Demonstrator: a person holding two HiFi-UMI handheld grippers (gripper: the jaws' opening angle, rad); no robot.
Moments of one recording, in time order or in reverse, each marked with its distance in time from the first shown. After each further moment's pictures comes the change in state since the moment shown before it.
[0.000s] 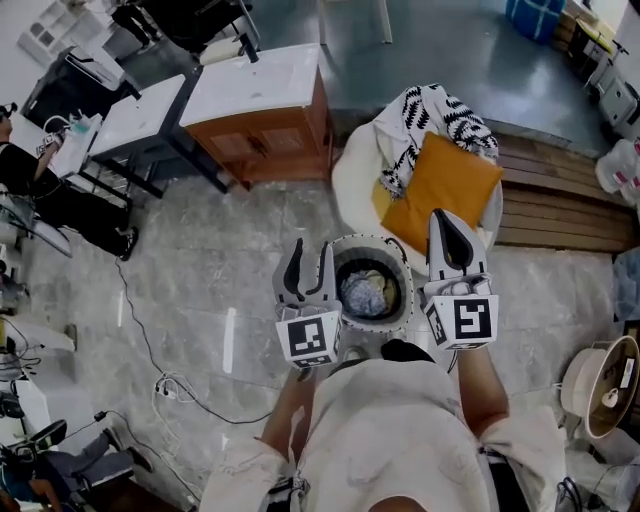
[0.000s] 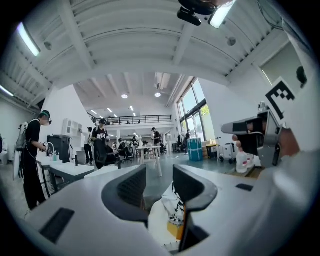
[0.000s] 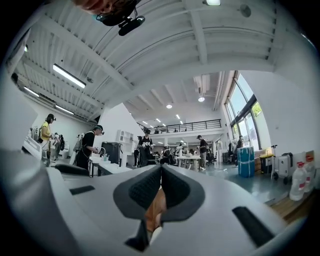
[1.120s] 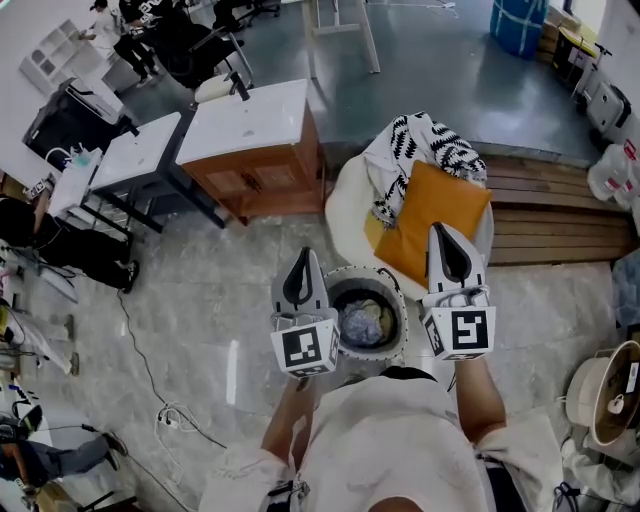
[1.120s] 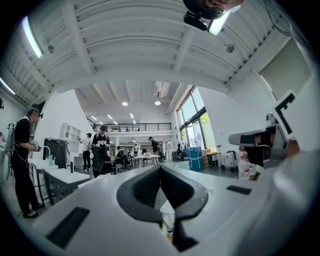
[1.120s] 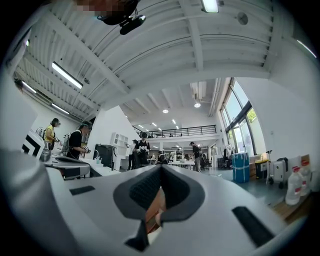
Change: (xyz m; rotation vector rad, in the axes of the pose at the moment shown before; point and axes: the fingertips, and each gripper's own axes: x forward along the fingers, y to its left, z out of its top) left arm 0.037 -0.019 0.056 -0.005 -0.103 -0.007; right arm 0.005 -0.047 0.024 -0.017 -0.061 -0.065
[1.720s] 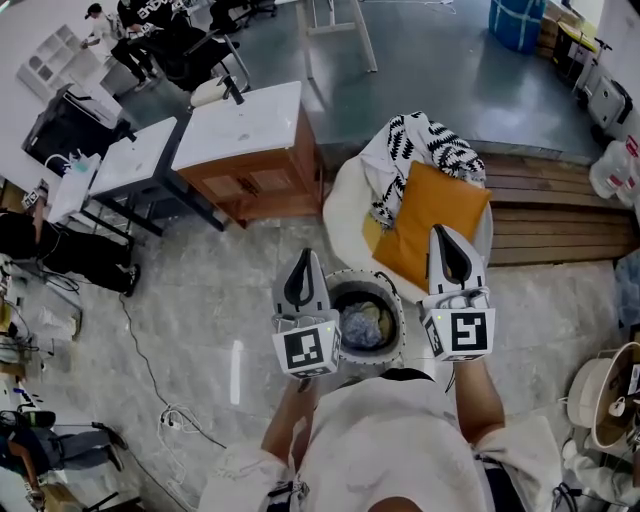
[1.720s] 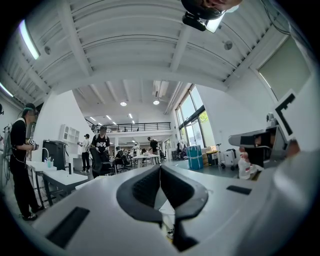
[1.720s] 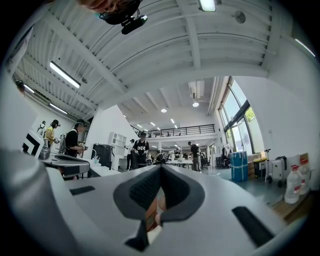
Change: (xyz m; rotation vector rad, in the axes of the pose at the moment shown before) left arm 0.024 -0.024 -0.002 0.019 0.002 -0.002; right arm 0.008 -0.032 -0.012 0.011 0.009 -0.015
